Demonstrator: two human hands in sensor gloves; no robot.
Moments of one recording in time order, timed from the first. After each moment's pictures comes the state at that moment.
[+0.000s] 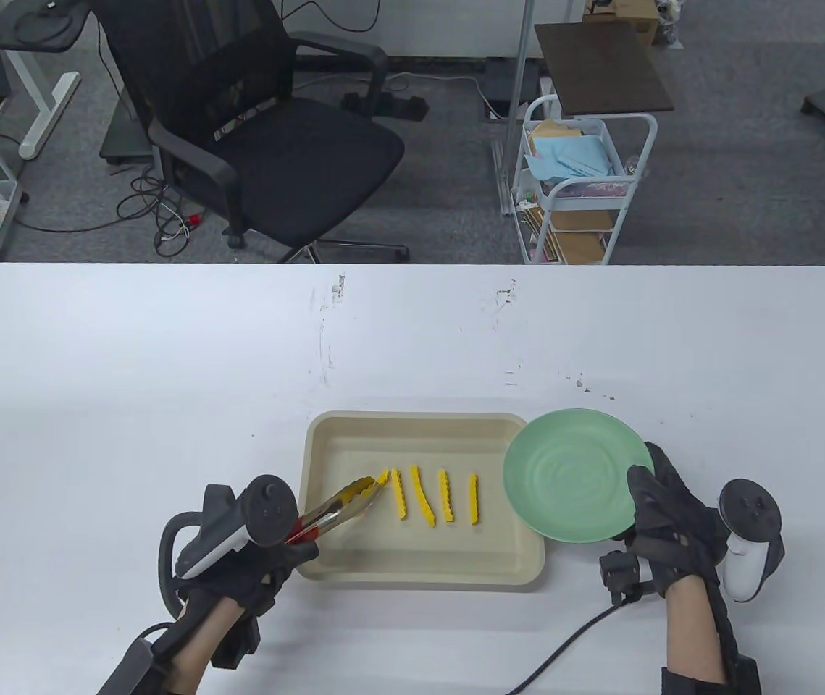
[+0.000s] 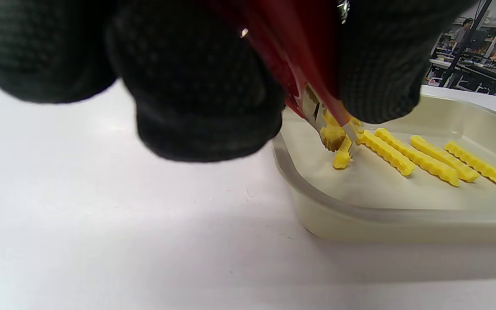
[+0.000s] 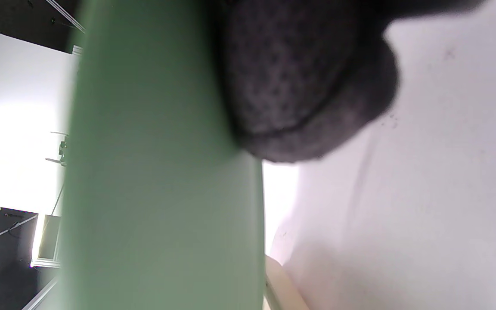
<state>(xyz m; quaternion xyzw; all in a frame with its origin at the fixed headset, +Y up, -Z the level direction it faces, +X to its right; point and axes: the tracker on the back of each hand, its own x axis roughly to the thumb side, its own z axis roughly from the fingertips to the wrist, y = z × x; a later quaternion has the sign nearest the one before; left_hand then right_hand) -0.215 -0.686 -0.252 -0.18 -0.05 0.06 0.98 0.296 -0.743 -0.271 -0.16 0.00 0.77 0.62</state>
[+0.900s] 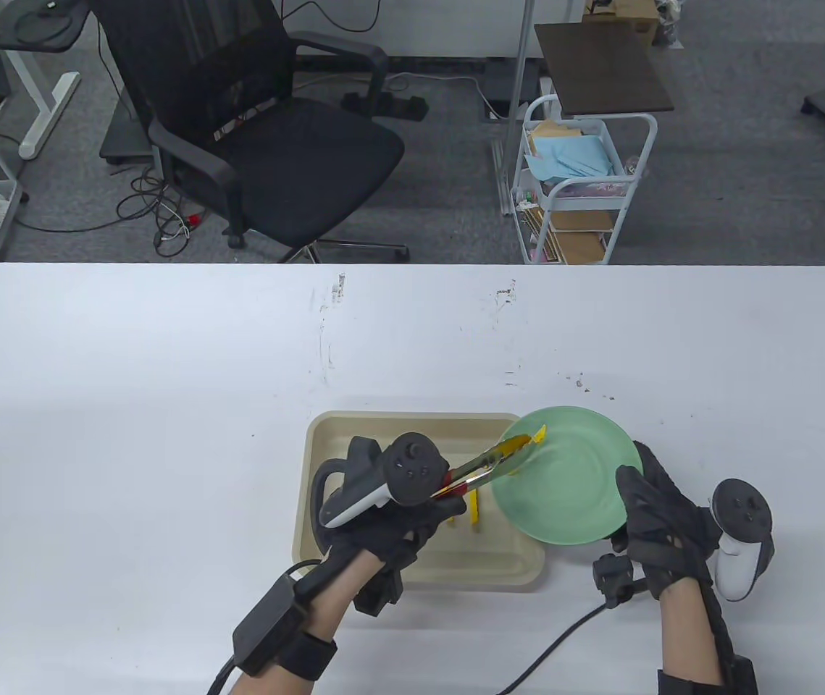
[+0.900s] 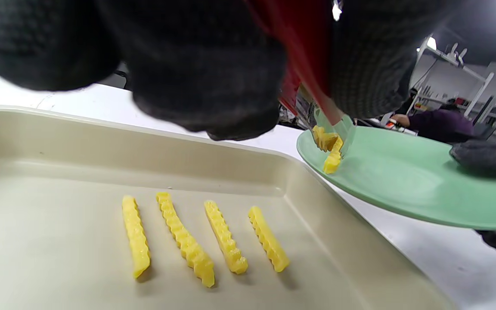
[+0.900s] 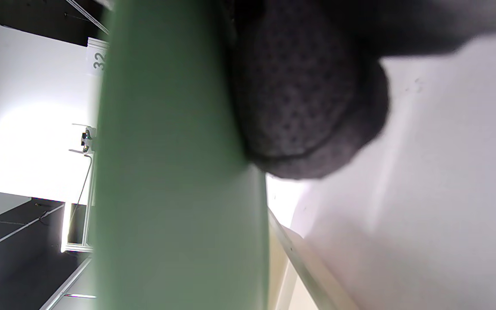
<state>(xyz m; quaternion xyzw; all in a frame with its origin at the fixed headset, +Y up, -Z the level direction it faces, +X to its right) -0.059 -0.650 -0.288 -0.12 -0.17 0.12 0.97 0.286 -0.743 -0.272 -0.13 0.00 0.76 0.64</state>
